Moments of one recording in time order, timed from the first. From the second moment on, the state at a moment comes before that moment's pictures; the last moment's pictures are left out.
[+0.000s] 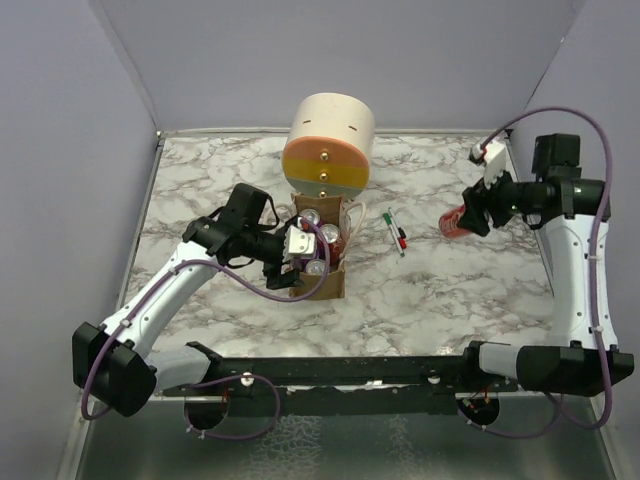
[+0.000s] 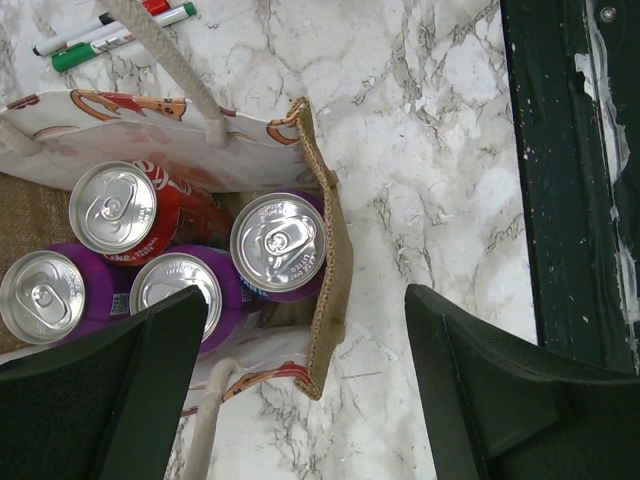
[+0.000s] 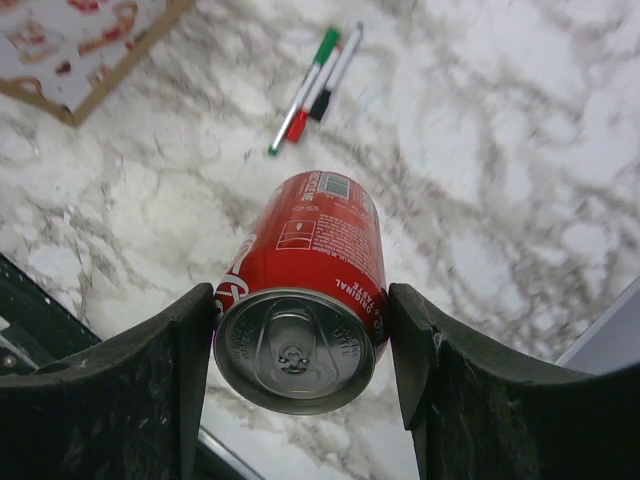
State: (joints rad) left arm -0.49 1.19 1.06 -0.81 0.82 0.92; right arm -0.12 1.24 1.47 -1.23 -0.53 -0.73
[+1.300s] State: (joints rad) left arm -0.51 1.26 1.03 -0.83 0.80 1.09; right arm 0.62 1.82 2.09 -1.03 -0.53 -0.48
